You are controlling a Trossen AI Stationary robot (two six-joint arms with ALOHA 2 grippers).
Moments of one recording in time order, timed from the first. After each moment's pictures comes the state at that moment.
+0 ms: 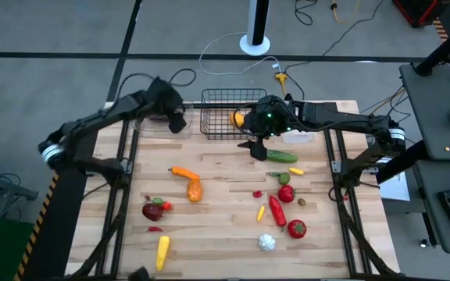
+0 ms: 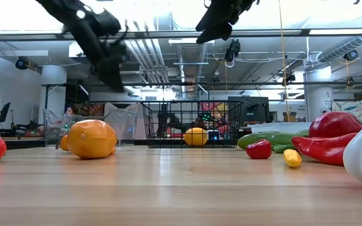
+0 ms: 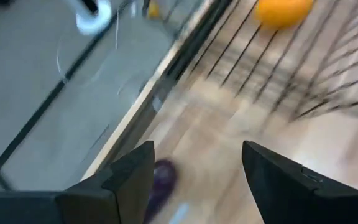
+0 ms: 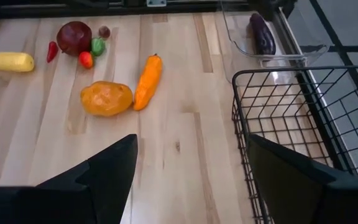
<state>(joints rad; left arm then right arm) 0.71 1.27 0.98 -0.55 -0.08 0.22 -0.22 1.52 1.46 -0.63 -0.13 -0.12</state>
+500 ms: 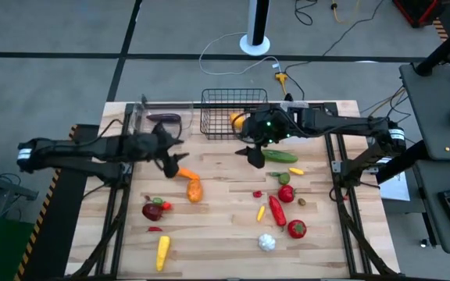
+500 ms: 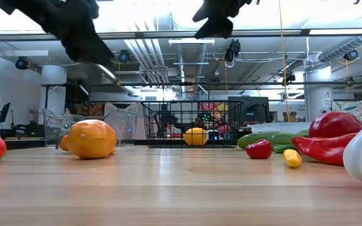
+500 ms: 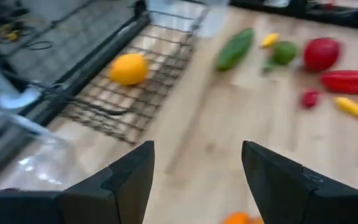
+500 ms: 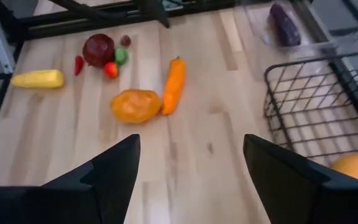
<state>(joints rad) 0.03 0.84 0.65 -0.38 -0.31 -0.20 -0.15 1.52 1.46 -0.62 -0.13 0.05</state>
